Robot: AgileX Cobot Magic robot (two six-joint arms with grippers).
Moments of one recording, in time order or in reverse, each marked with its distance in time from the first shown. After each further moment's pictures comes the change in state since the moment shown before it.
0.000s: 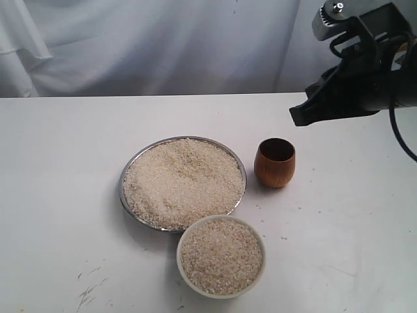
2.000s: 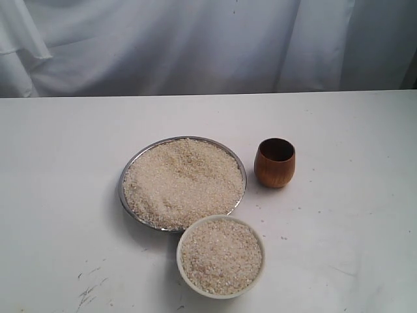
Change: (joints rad) left arm 0.000 0.000 0.000 0.000 0.000 0.000; right arm -0.366 -1.281 0.854 0.001 -0.152 0.261
